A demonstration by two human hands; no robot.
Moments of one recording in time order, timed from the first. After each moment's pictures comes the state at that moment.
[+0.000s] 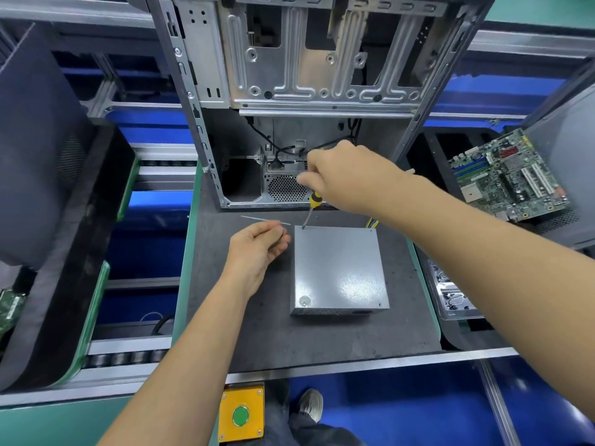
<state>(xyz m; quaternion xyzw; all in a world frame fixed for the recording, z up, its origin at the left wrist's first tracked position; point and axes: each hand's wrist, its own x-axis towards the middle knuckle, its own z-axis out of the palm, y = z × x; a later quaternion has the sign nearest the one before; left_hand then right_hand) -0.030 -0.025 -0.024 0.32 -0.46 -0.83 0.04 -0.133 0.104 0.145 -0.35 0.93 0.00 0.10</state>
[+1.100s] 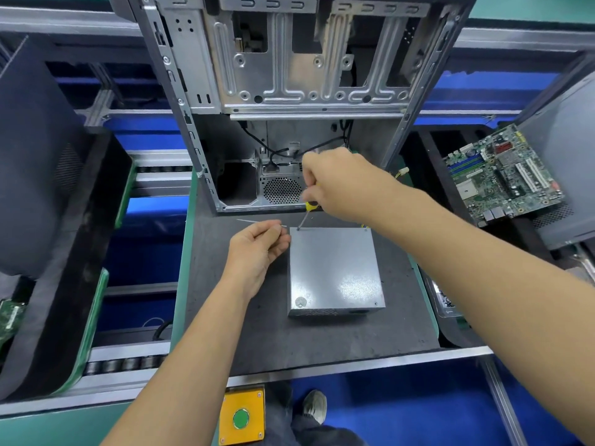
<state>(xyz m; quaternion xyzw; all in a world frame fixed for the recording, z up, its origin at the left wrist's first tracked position) -0.032 -0.014 -0.012 0.31 -0.45 -0.84 0.05 -0.132 0.117 0.132 -0.37 0.92 -0.09 0.11</state>
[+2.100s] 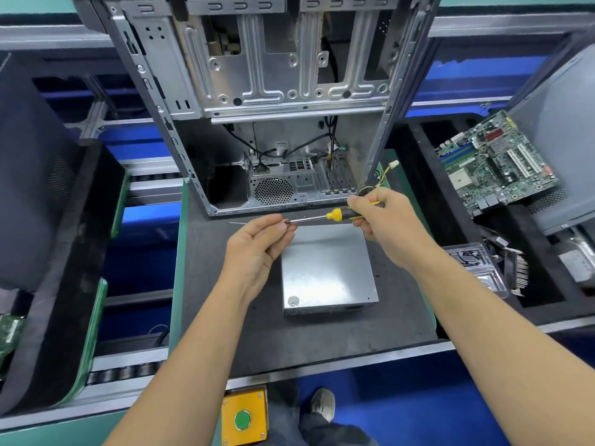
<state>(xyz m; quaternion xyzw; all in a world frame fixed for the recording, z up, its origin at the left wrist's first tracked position) -0.030 -0.001 0.001 0.21 -0.39 -0.89 0.06 -0.116 0.200 0.065 0.05 0.78 -0.61 0.16</state>
